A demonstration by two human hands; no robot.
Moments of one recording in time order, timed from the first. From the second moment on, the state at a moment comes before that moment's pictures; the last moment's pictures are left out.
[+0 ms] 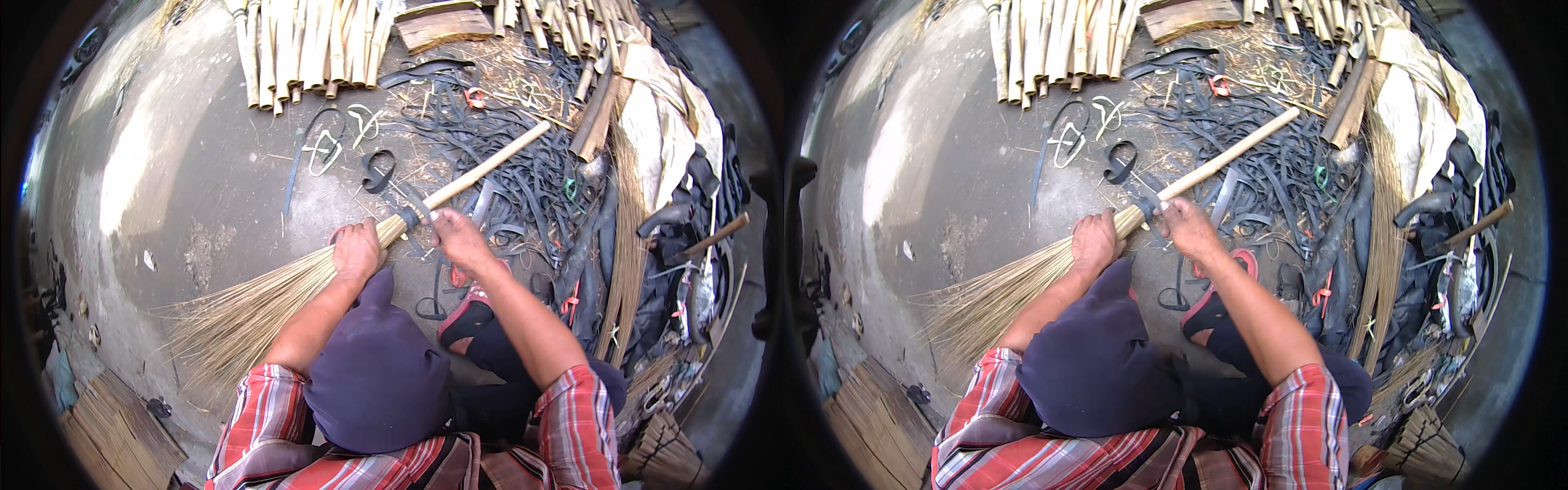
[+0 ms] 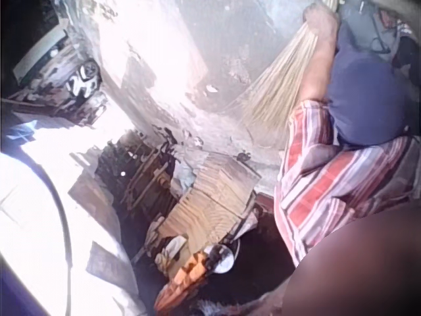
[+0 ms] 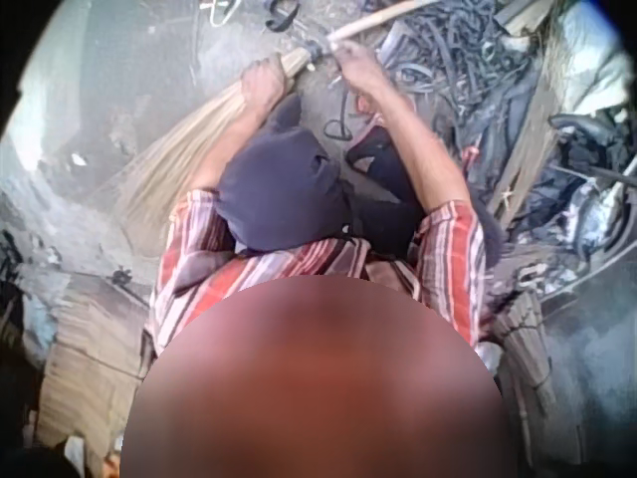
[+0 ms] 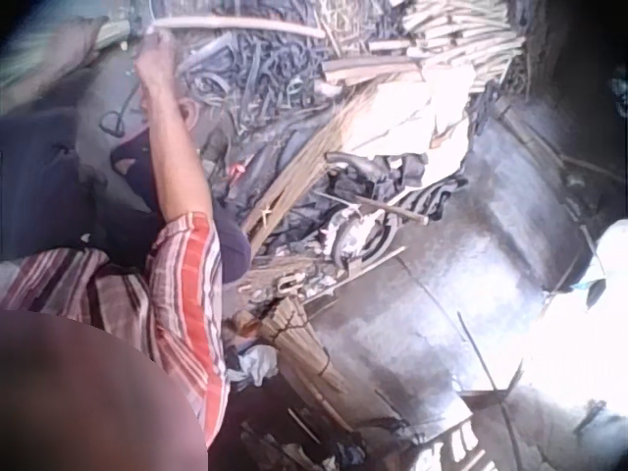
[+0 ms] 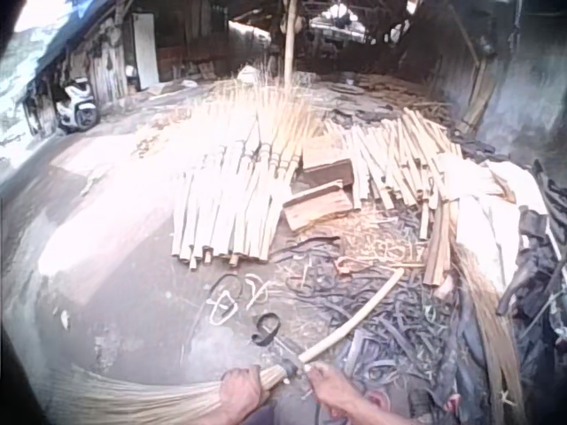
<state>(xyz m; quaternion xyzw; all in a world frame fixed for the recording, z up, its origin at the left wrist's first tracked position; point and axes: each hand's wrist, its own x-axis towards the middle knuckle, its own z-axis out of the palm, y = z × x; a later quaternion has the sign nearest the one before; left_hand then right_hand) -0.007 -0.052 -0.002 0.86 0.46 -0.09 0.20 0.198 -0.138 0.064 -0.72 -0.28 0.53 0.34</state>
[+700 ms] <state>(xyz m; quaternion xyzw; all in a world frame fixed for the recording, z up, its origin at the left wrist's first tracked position) -0.010 -0.049 -0.010 0.82 0.51 -0.03 0.25 0.422 -0.118 0.160 -0.77 -0.24 0.31 0.50</state>
